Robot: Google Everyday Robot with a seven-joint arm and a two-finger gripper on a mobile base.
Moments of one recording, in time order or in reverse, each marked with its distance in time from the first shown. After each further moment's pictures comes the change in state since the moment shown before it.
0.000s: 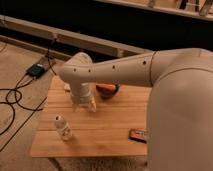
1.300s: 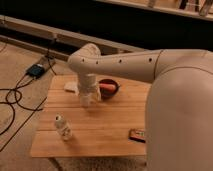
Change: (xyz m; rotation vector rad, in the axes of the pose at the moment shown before) arm -0.071 -0.033 -0.011 -0.017 -0.079 0.012
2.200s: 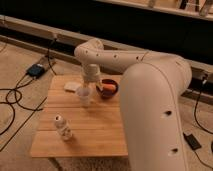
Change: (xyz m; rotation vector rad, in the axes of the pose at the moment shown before) arm -0.084 -0.013 0.043 0.001 0.023 -0.040
